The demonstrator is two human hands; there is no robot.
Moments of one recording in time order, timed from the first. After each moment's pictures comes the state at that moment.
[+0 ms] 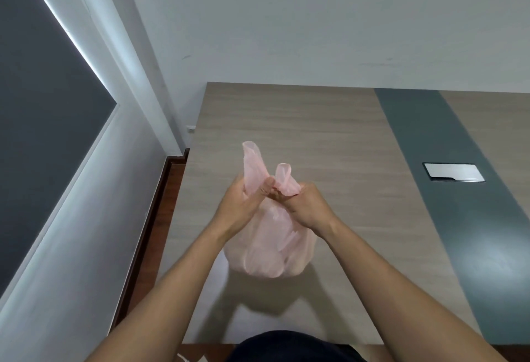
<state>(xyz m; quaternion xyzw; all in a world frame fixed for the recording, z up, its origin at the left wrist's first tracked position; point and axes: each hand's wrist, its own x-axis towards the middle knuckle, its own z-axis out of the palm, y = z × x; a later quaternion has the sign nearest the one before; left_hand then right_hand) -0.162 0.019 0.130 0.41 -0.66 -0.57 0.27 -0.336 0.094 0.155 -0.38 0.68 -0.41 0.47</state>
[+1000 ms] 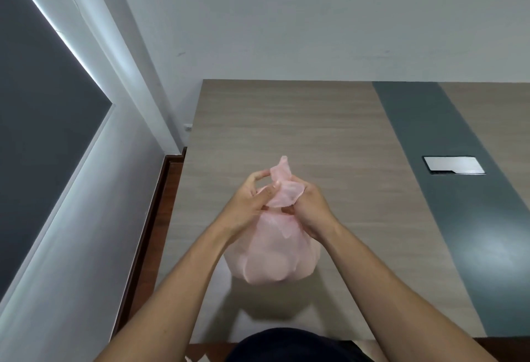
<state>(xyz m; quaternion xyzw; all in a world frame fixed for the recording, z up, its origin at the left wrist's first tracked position) -0.184 0.029 0.137 0.37 -0.51 -0.74 0.23 -0.333 0.093 0.137 -0.27 0.59 -0.54 0.54</state>
